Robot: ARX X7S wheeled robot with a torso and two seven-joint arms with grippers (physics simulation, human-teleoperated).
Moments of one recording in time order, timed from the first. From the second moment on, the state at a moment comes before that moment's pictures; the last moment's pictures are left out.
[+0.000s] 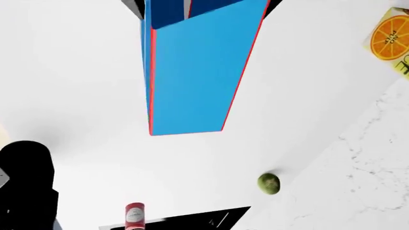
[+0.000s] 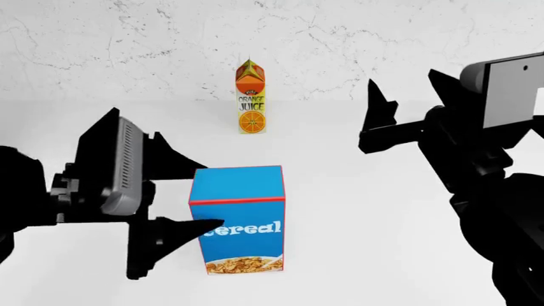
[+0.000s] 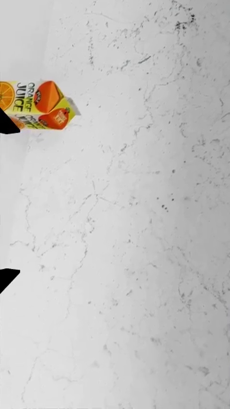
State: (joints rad) left arm -0.90 -0.80 0.34 0.39 -0.66 -0.93 1.02; right arm 0.76 0.36 0.10 -0.66 0.59 1.22 0.09
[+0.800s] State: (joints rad) left arm -1.22 -0.69 -0.24 0.49 -1.22 -1.48 0.35; right arm 0.78 0.38 0.15 -0.71 0.64 1.28 0.13
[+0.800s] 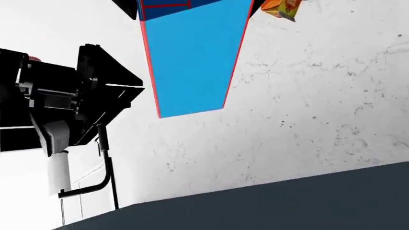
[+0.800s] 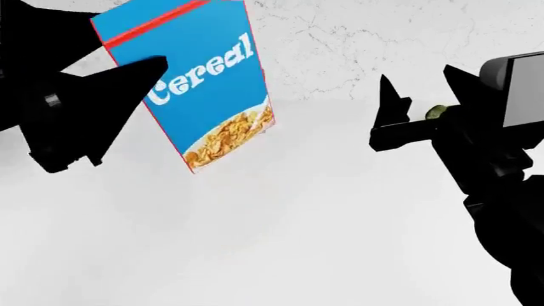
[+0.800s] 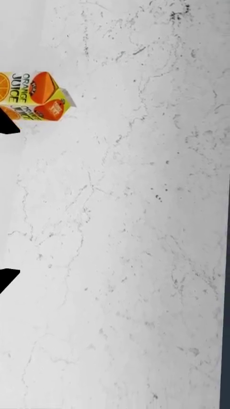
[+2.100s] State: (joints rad) left arm -2.23 -0.55 0.30 -0.06 -1.31 -1.30 0.03; right arm 0.78 0.38 0.18 -0.76 0.71 1.32 0.19
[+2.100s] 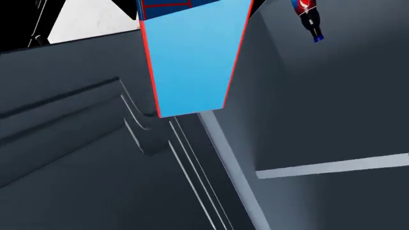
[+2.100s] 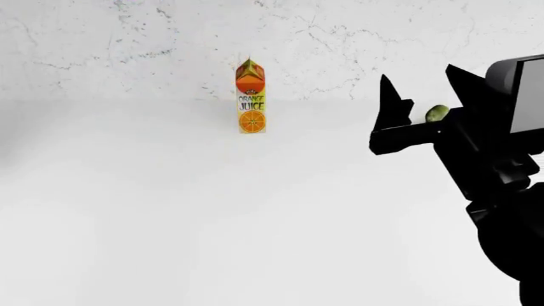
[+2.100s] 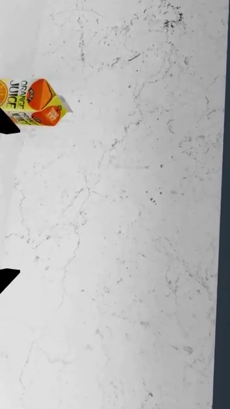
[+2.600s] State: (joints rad) left arm -2.34 -0.28 0.24 -0.23 -0.40 -1.24 0.72; right arm 0.75 0.39 0.13 -0.74 0.70 1.28 0.19
